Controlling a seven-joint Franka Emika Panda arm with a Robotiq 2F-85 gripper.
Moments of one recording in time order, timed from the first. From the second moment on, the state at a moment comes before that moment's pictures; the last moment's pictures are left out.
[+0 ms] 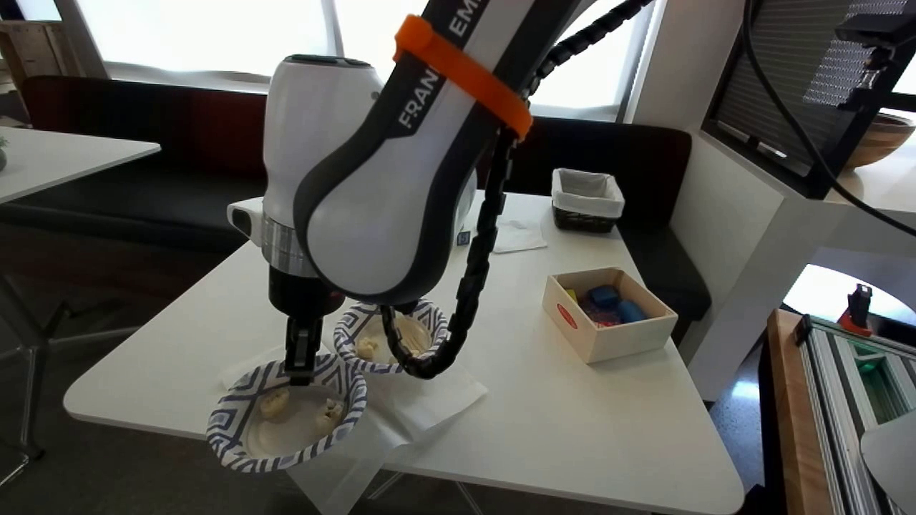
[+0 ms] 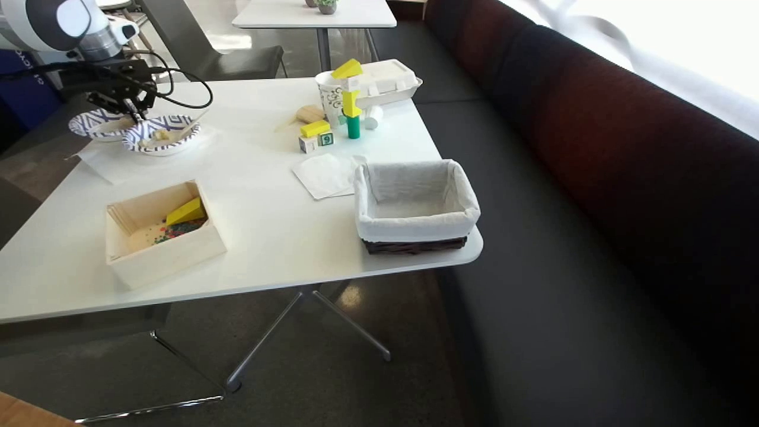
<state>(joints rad) 0.14 0.71 0.19 -1.96 -0.14 2.87 -0.44</state>
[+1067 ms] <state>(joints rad) 0.11 0.71 -0.02 -1.94 -0.14 2.87 -0.22</state>
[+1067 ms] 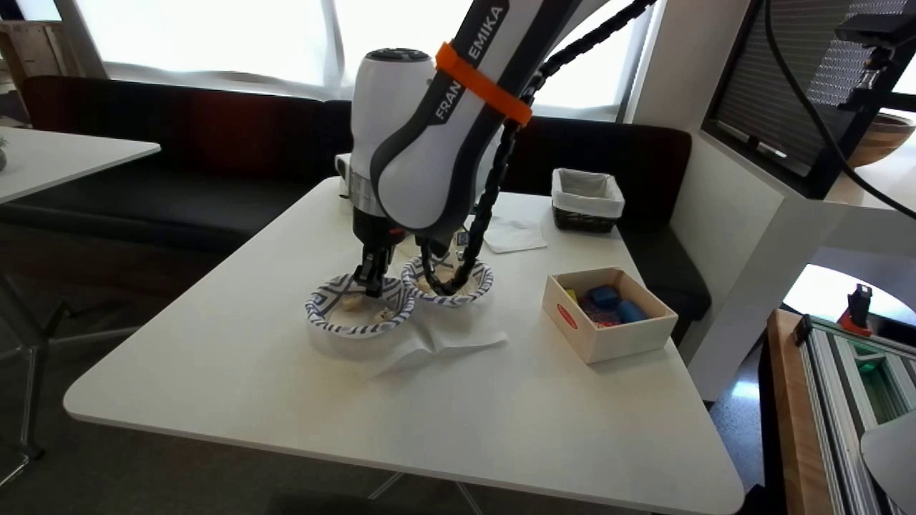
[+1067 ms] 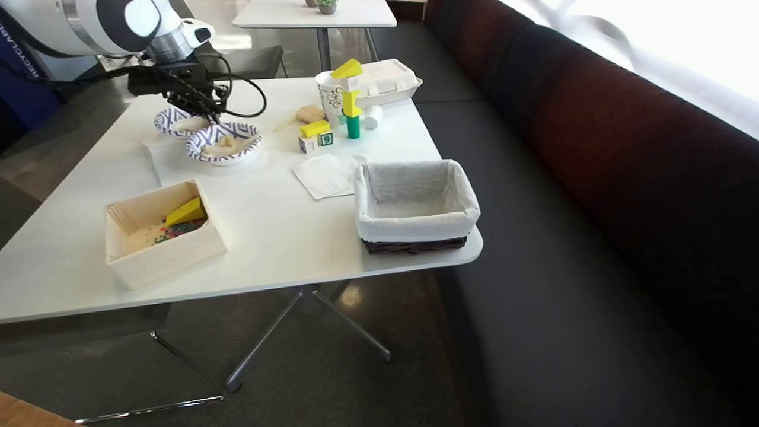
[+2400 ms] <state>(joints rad) 0.08 0.31 0.01 -2.04 -0.13 2.36 -0.08</state>
